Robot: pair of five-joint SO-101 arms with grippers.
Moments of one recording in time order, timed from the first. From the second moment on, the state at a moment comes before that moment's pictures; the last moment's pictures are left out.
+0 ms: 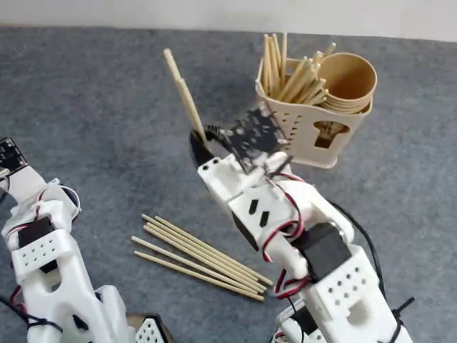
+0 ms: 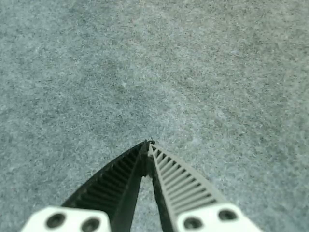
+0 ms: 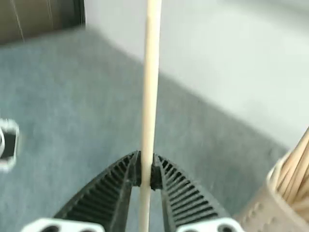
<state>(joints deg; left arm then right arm) -38.2 -43.5 67.0 31.3 10.3 -39.3 -53.1 30.3 42.0 10.2</state>
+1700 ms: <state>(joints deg) -38.2 -43.5 67.0 31.3 10.3 -11.6 -28.7 30.3 -2.1 10.2</state>
